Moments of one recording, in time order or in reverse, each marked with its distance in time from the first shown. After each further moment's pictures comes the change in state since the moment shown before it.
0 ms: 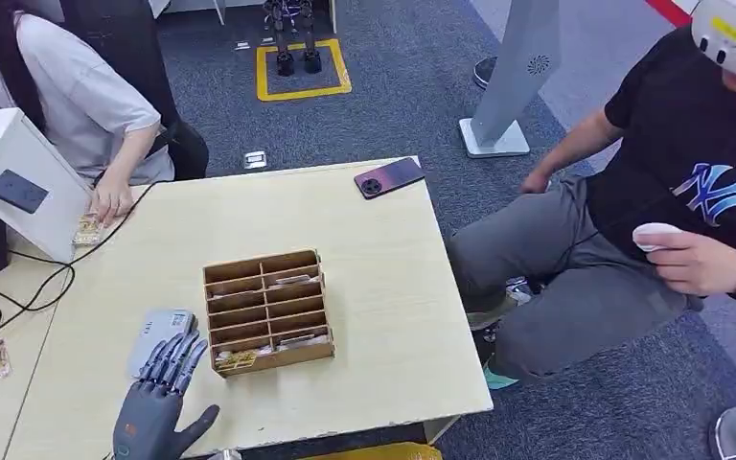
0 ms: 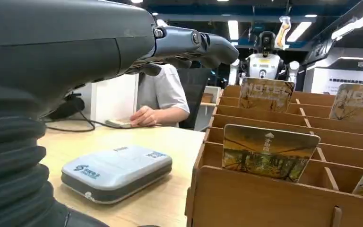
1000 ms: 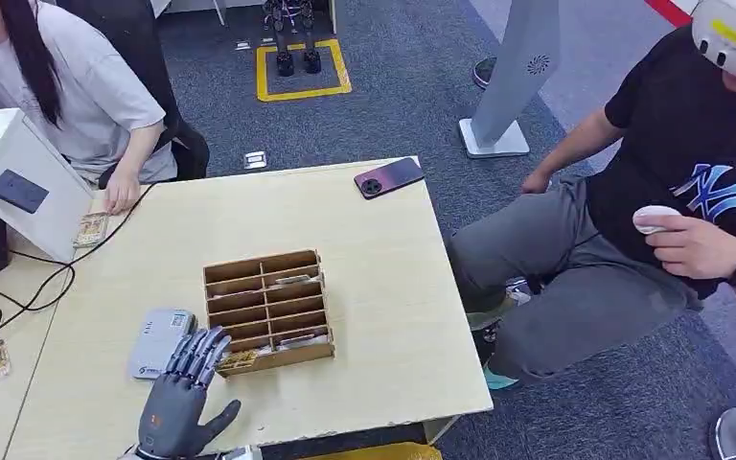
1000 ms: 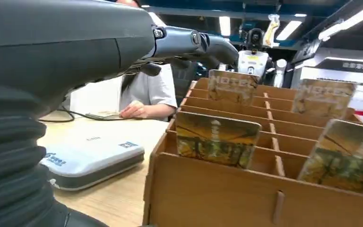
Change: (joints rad) left arm -0.043 -0.061 -0.034 0.060 -0.026 0.000 -0.020; right arm -0.001 0.000 0.000 0.000 0.014 0.000 -0.003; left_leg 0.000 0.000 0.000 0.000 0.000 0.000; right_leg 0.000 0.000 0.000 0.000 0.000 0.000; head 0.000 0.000
